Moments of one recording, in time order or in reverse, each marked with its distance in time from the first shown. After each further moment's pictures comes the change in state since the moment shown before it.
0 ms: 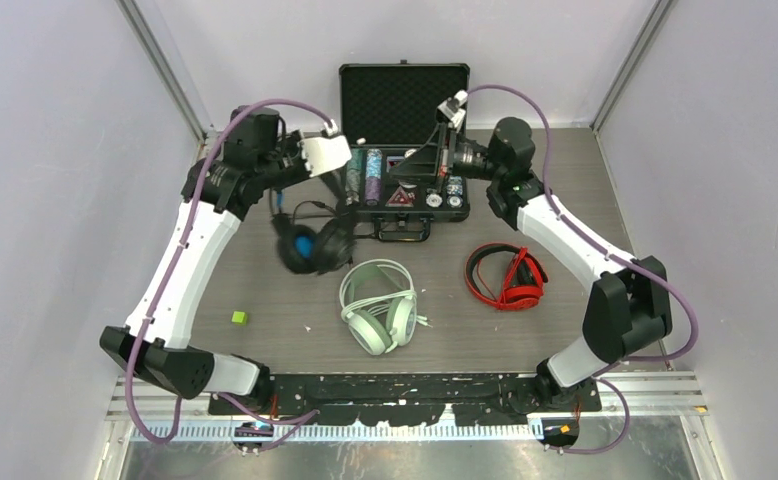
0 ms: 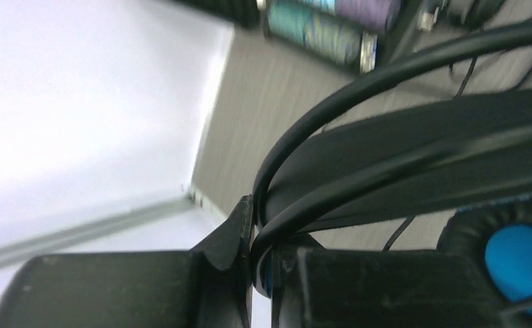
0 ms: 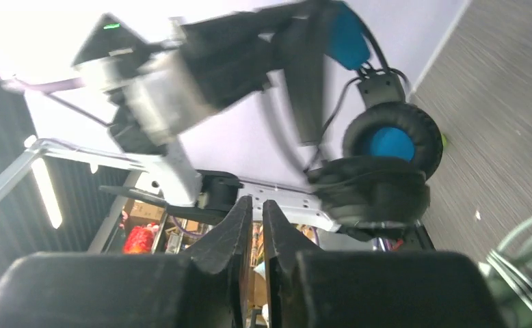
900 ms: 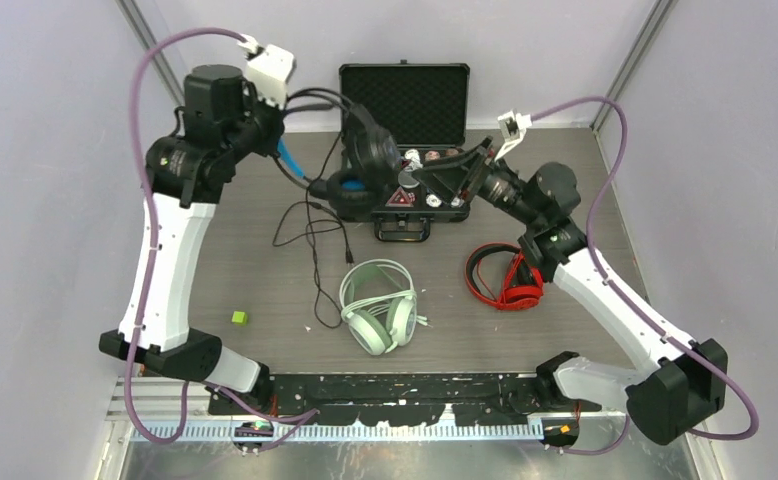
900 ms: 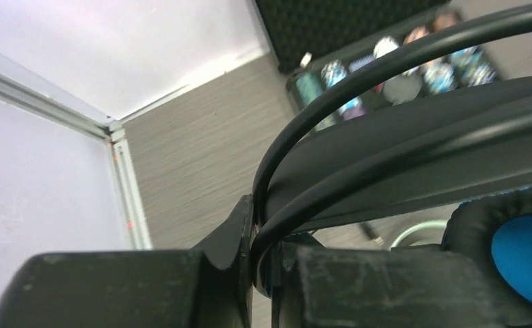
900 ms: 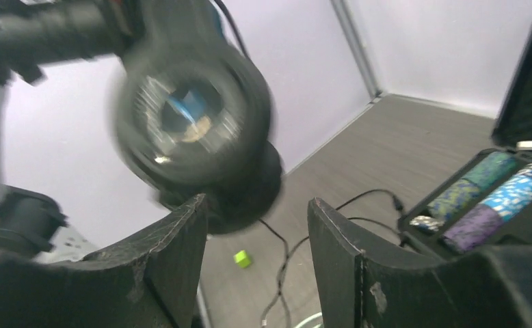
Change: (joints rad) left arm 0.035 0.092 0.369 -0.163 -0.206 -0.679; right arm 0.038 -0.389 -0.194 -0.046 0.453 -0.694
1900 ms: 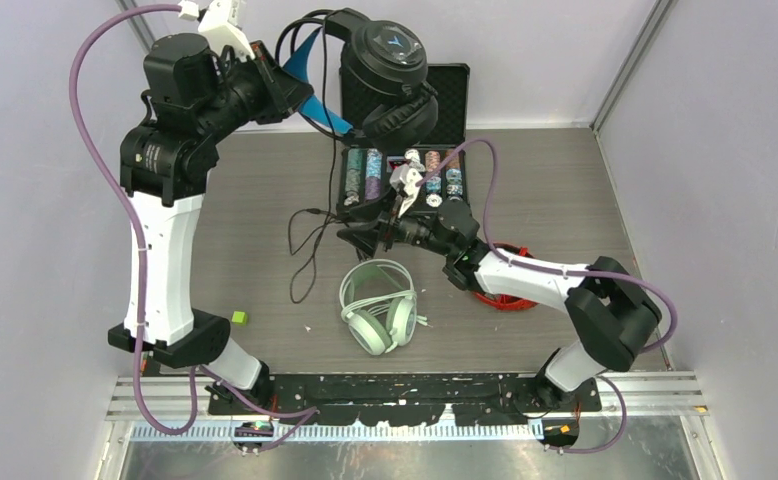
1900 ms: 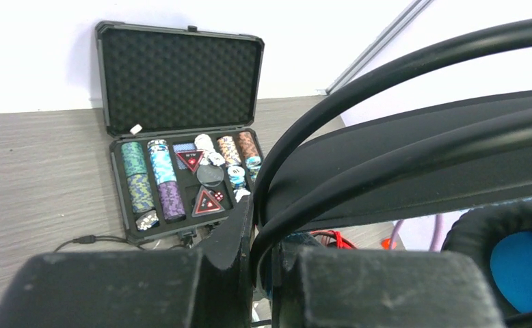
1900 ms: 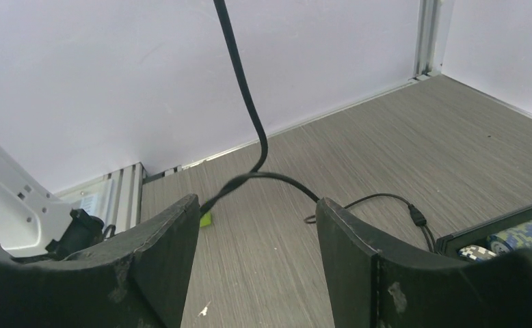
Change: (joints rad) left arm 0.016 0.097 0.347 0.032 0.243 -0.702; right arm 0.359 0.370 -0.174 0.513 0.140 -0.399
